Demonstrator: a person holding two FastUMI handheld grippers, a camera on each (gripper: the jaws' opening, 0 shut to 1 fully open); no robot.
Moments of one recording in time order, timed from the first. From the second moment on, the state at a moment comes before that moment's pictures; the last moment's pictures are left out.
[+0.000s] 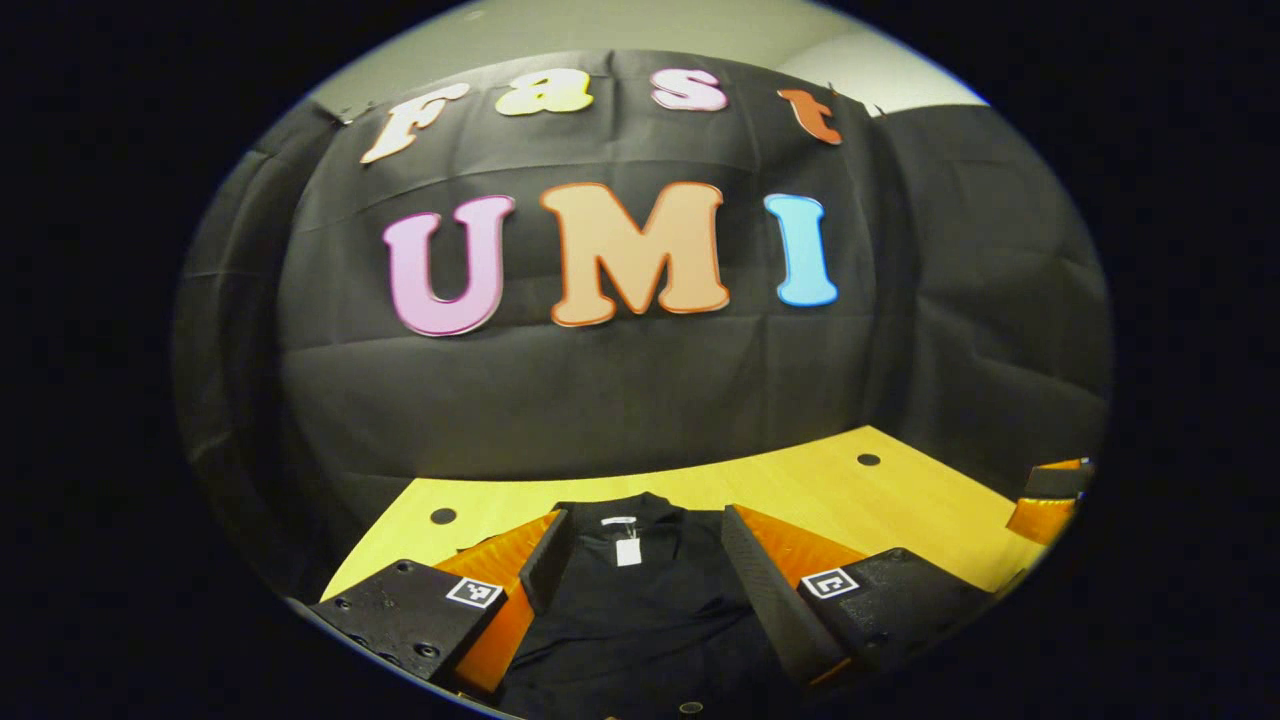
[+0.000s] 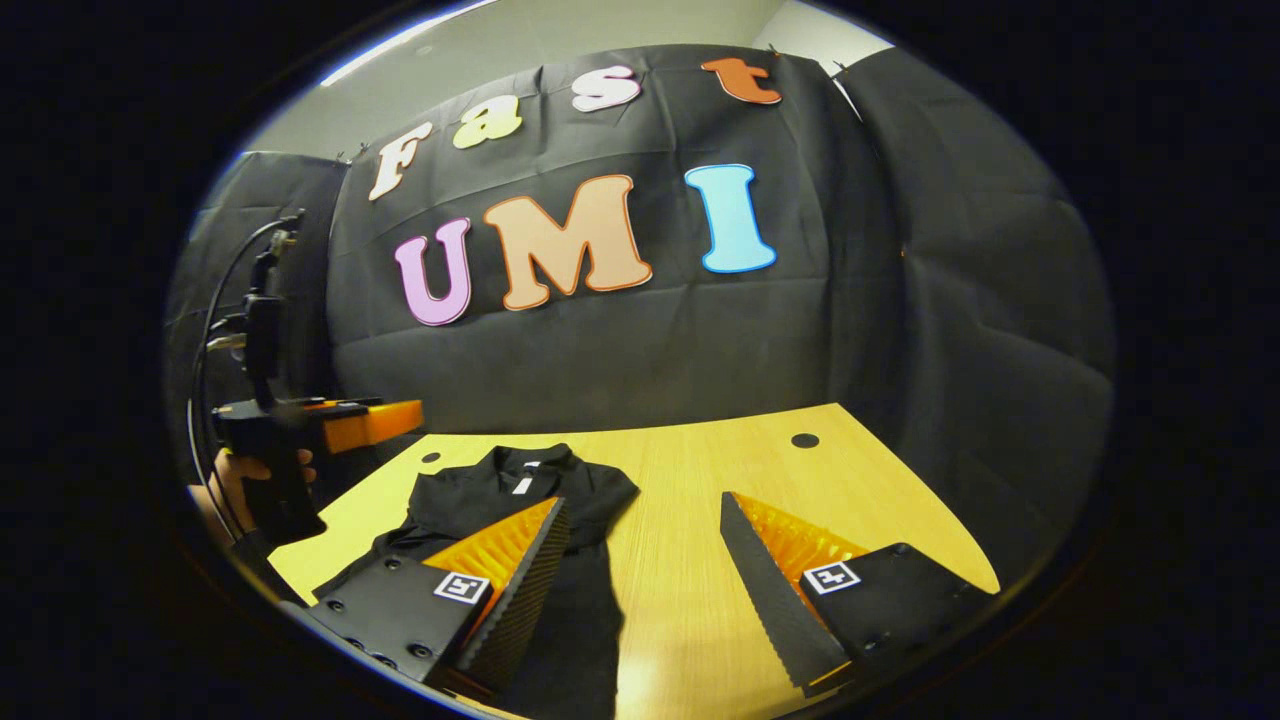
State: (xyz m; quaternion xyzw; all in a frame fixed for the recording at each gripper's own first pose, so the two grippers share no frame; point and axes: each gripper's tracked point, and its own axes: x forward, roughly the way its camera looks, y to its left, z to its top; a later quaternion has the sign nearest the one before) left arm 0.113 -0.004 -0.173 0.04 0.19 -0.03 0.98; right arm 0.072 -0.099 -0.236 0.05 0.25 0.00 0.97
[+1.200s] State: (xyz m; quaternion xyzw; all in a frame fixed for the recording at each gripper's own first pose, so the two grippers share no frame) left arm -0.177 0.173 -0.349 0.02 0.42 0.10 0.90; right arm -0.102 -0.030 -0.404 0.01 0.42 -0.04 0.90
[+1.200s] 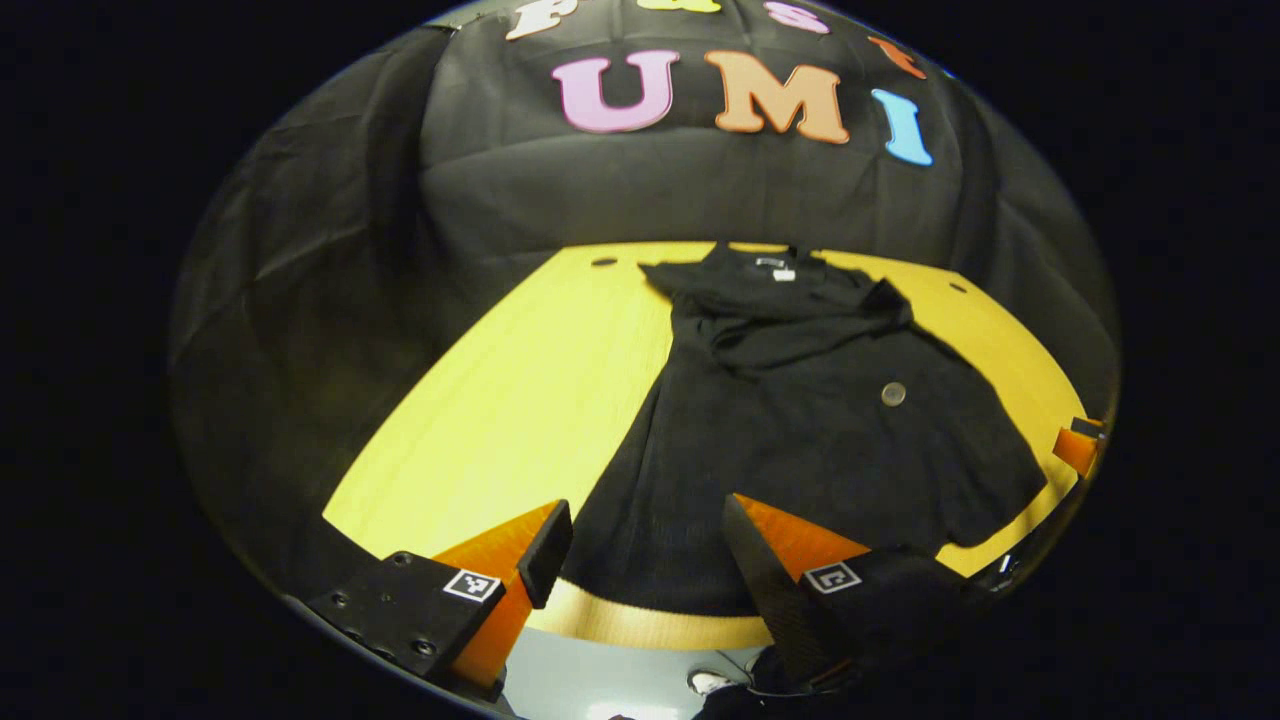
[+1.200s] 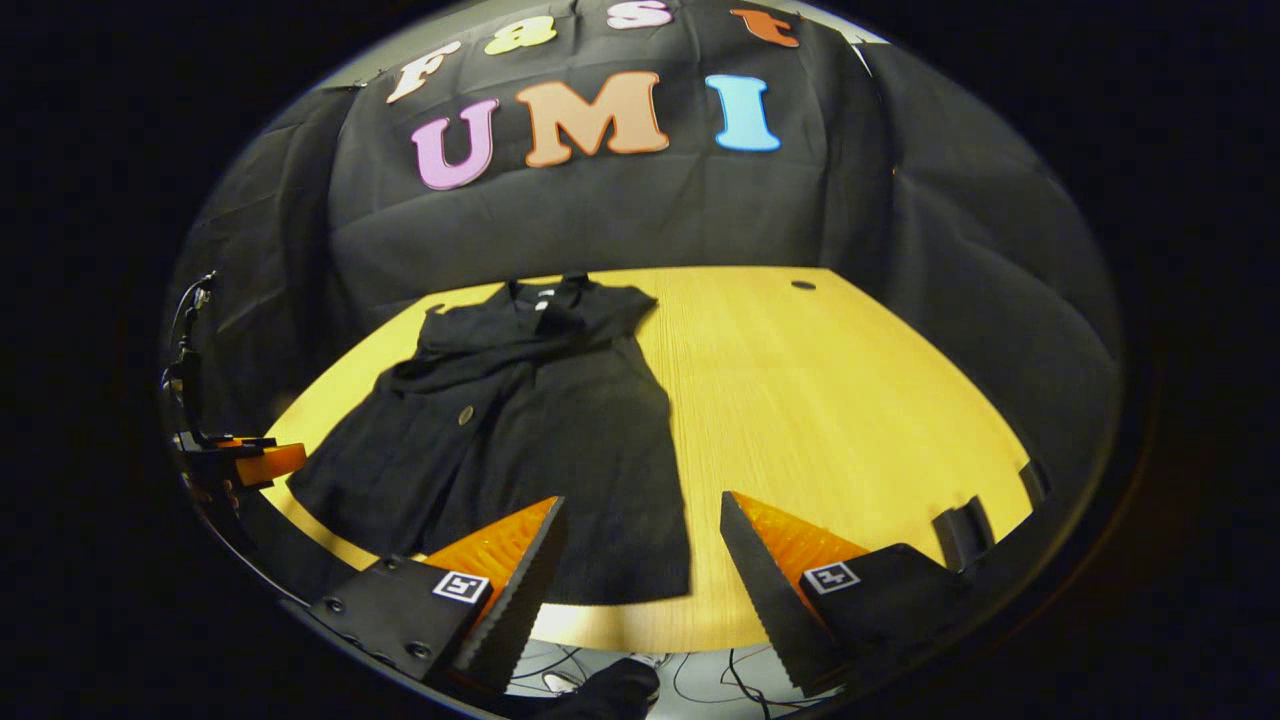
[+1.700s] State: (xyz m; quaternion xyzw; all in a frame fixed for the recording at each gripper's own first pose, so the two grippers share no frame) left arm -0.183 0.152 -0.376 0.02 0.44 0.03 0.90; right arm -0.104 -0.003 -0.452 0.00 0.47 0.02 0.88
